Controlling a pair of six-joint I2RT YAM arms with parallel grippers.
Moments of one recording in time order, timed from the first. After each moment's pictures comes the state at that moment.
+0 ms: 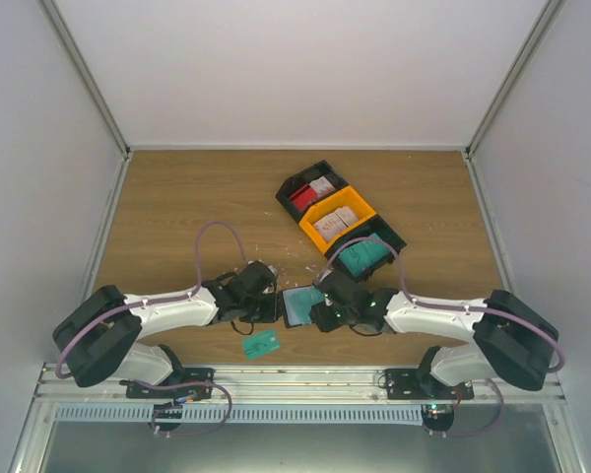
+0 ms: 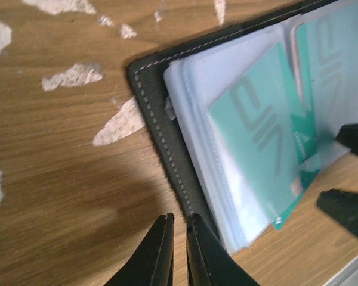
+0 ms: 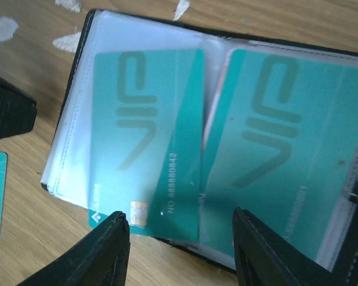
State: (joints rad) left arm -0.84 1.37 0.55 -0.21 0.17 -0.82; right arm 0.96 1.33 0.53 -0.20 -0.02 0.52
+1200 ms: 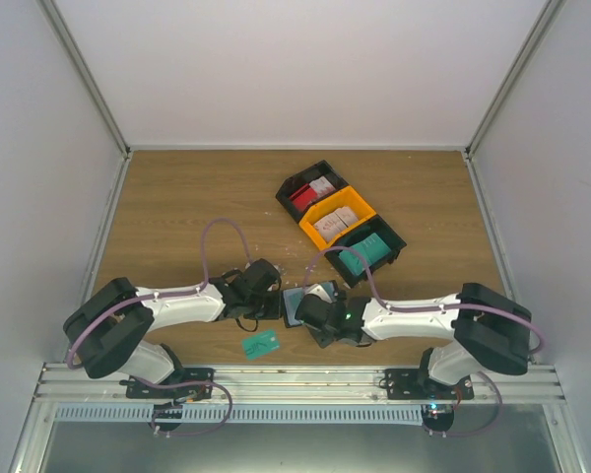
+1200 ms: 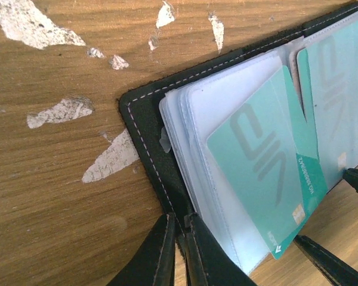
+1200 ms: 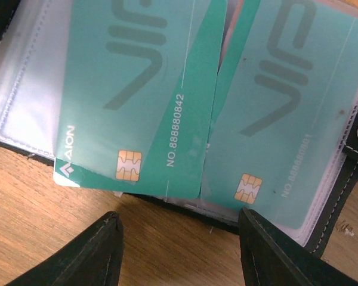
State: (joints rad) left arm -0.84 1.44 0.59 -0.18 0.15 -0.82; right arm 1.20 1.47 0.68 -0.47 0.30 0.53
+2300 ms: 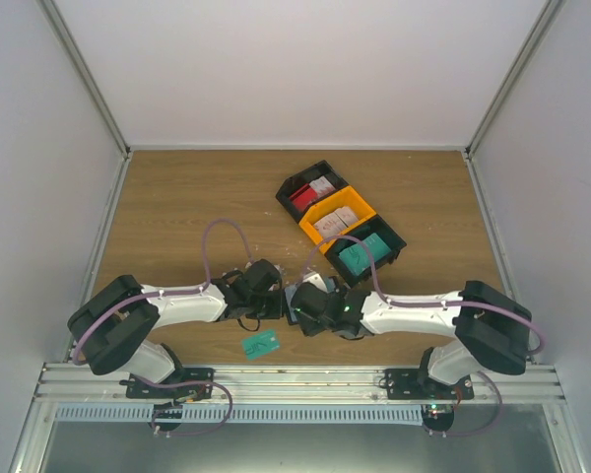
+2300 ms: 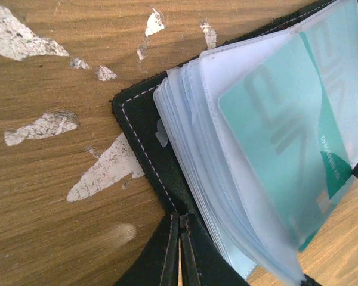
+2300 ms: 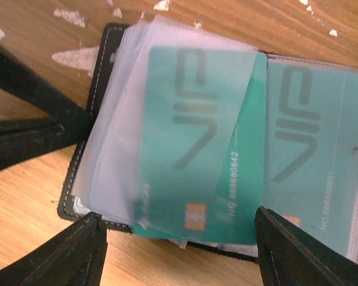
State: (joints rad) left arm -0.84 1.47 0.58 -0.11 0.16 -0.82; right arm 1.18 1.49 0.74 -0.40 0.30 0.61
